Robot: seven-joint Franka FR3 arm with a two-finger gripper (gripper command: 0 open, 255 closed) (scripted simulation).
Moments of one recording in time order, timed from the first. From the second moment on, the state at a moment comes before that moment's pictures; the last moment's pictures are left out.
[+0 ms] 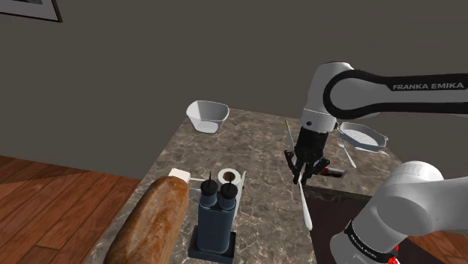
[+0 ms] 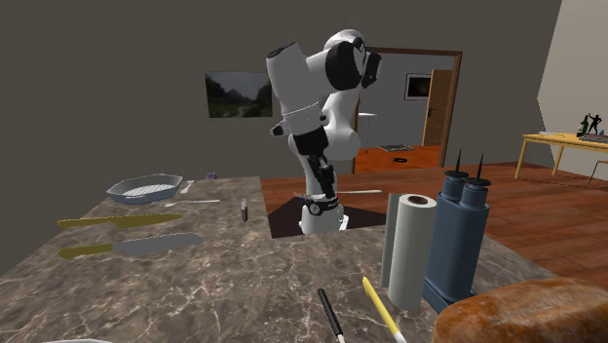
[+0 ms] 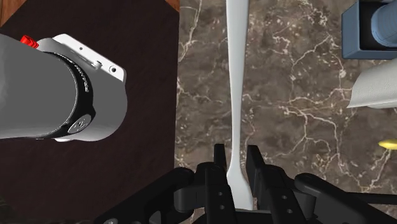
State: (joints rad) arm -0.05 -0.88 0.22 -2.83 0.45 1.76 0.80
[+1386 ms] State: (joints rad) arm -0.16 -0.40 0.13 -2.40 0.31 1.78 0.71
